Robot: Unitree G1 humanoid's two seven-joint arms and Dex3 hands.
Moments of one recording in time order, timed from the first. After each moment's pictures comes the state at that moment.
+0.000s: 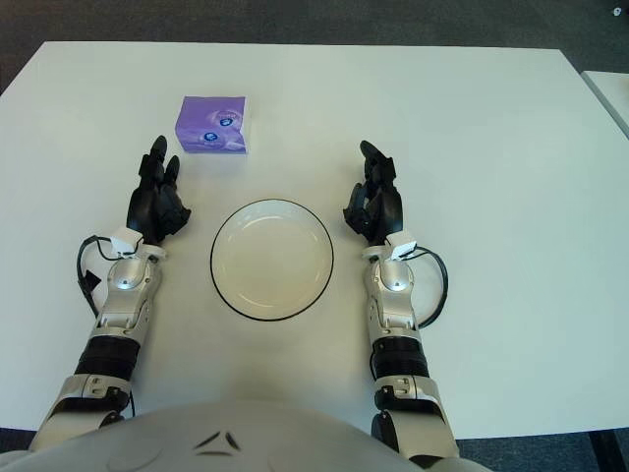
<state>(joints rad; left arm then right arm) -0.12 0.07 0.05 0.28 0.01 -0.20 0.01 -0.15 0.01 -0.10 0.31 0.06 -0.45 0.03</state>
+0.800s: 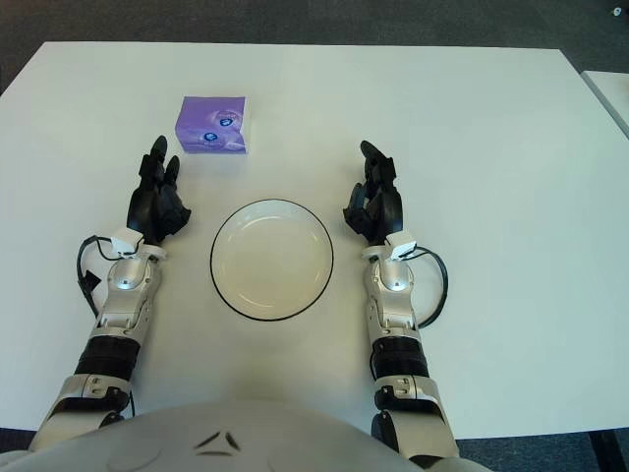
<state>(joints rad) -0.12 0.08 0.05 0.28 0.01 -0.21 0.02 -0.15 0.01 -0.10 0.31 0.06 -0.45 0.02</state>
